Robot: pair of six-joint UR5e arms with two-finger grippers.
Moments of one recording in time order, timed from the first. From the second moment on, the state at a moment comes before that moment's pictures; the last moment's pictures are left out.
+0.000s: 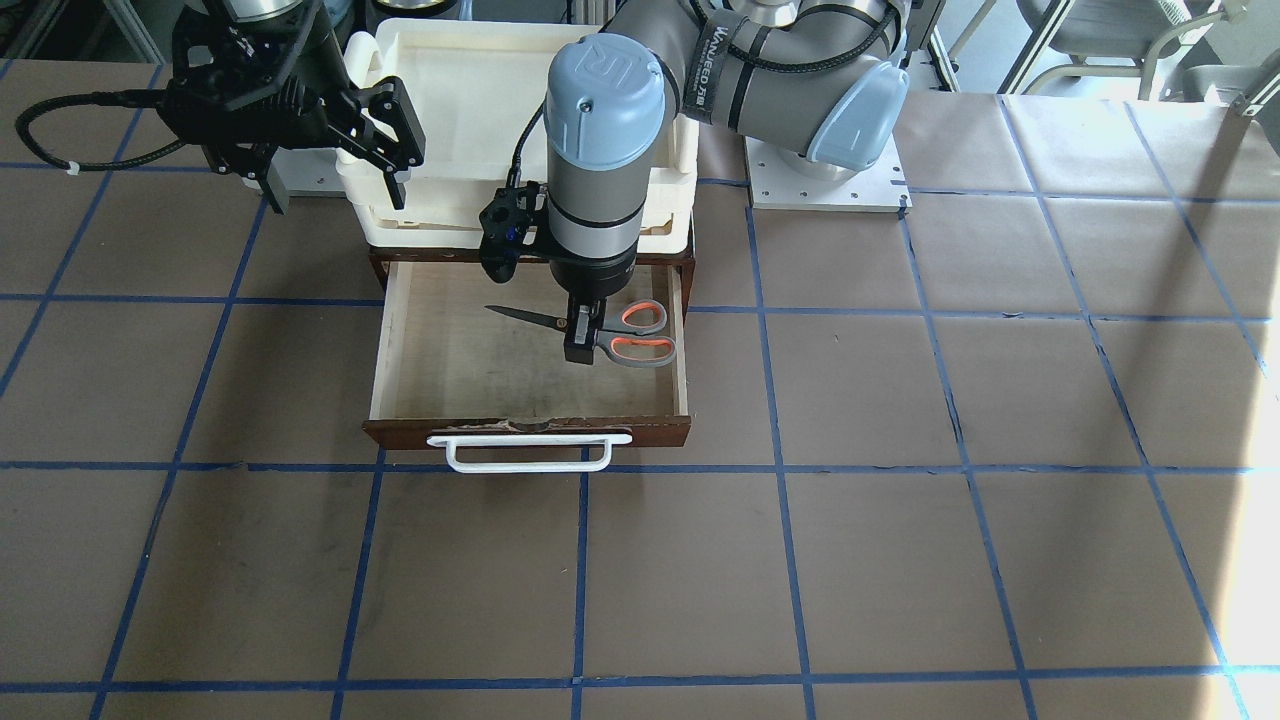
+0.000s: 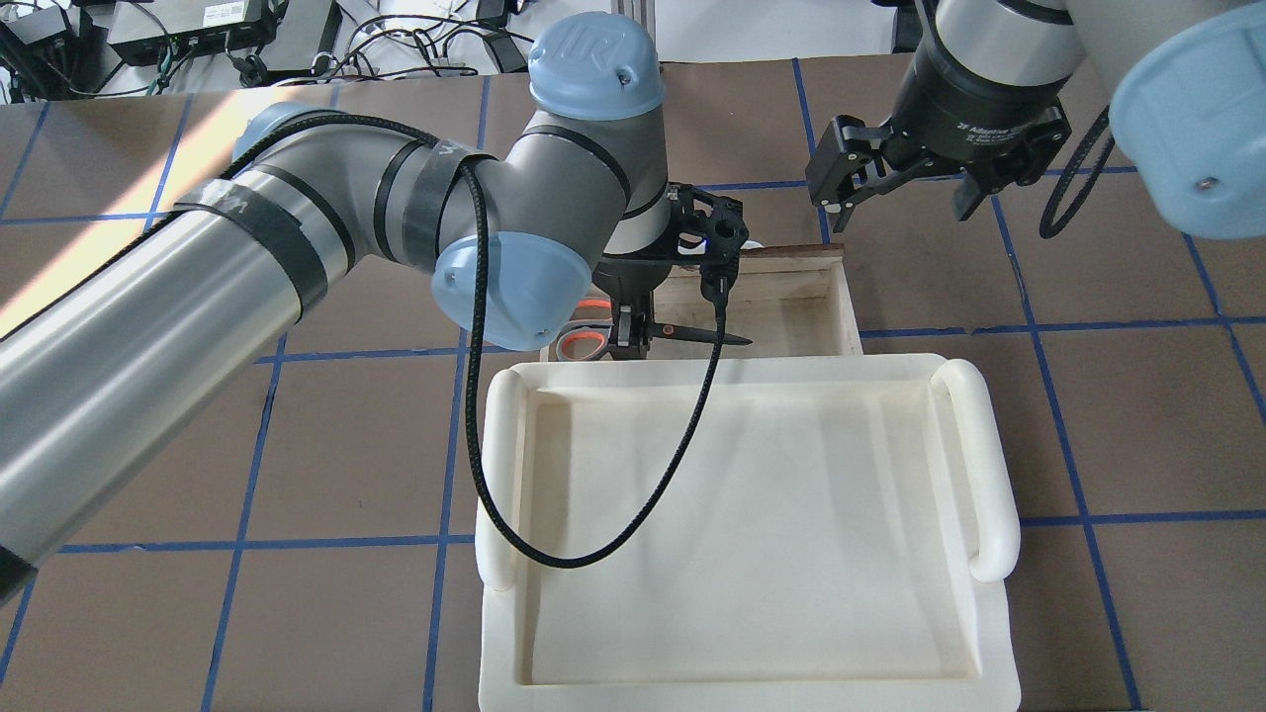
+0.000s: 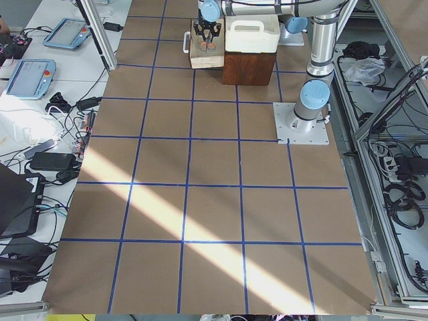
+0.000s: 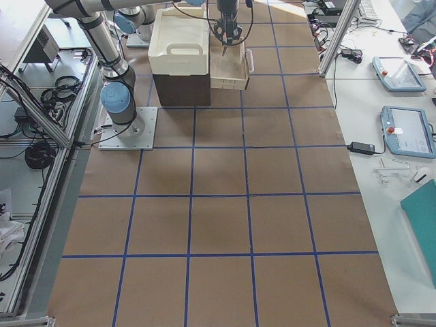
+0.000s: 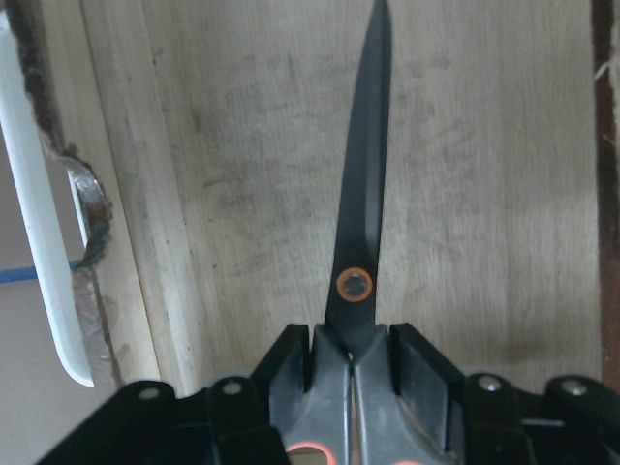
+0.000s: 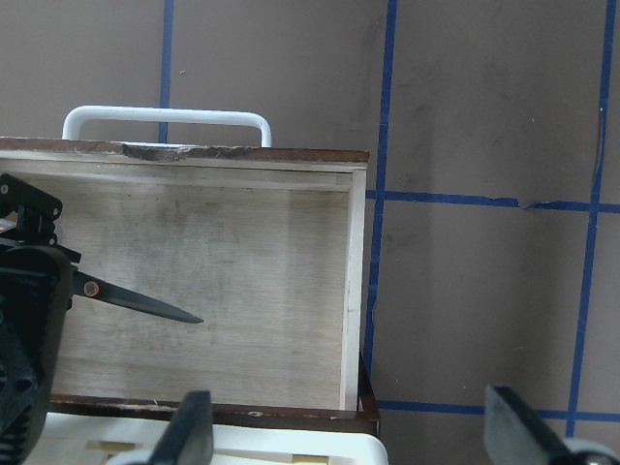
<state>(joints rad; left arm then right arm) -1.99 -1.86 -1.59 -1.29 1.51 1.29 1.66 -1.64 1.56 -1.58 -1.56 0.02</state>
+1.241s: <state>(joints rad) -1.99 -1.92 -1.60 -1.26 1.51 1.33 1.66 -1.64 1.56 -1.58 -1.54 0.01</state>
